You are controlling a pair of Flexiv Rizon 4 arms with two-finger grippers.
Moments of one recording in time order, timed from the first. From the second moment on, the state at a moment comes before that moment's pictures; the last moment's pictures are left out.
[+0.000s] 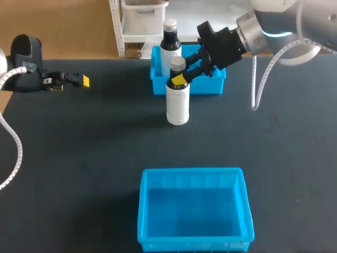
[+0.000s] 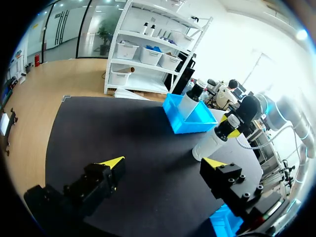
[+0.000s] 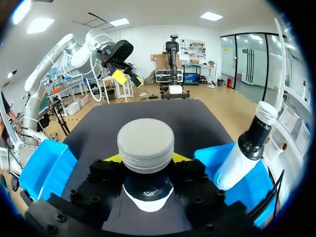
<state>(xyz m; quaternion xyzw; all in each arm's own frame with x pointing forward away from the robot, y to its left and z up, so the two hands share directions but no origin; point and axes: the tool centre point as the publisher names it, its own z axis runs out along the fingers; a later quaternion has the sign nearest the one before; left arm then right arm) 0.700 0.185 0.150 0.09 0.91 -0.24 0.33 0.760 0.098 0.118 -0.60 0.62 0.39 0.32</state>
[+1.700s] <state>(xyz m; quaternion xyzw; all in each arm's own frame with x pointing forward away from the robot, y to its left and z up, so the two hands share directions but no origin) 0.700 0.185 0.150 0.09 0.91 -0.24 0.33 0.736 -0.102 0.222 -0.55 0.69 0.31 0.36</state>
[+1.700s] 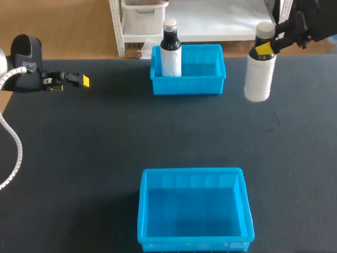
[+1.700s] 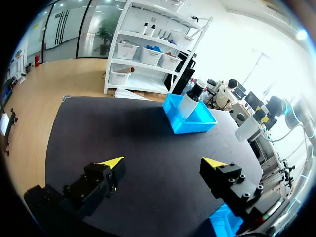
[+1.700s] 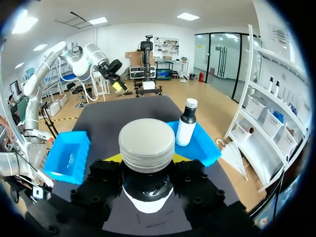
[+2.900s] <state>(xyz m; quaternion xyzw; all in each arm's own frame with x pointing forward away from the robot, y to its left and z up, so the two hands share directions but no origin) 0.700 0.185 0.150 0.09 0.91 -0.24 0.33 0.492 0.057 0.267 -0.64 0.59 0.36 0.33</state>
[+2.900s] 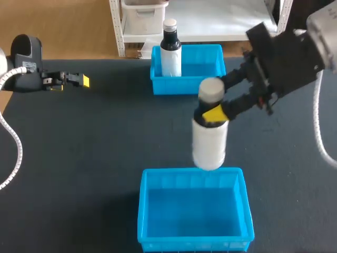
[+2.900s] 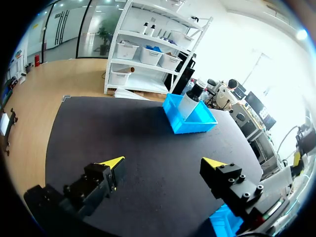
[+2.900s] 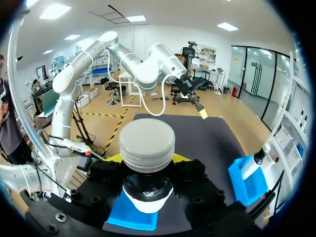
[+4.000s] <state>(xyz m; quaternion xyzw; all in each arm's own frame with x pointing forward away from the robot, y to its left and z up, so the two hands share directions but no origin) 0.700 0.185 0.150 0.09 0.91 -0.24 0.33 0.464 0.129 0.169 -0.66 0.53 0.45 0.28</state>
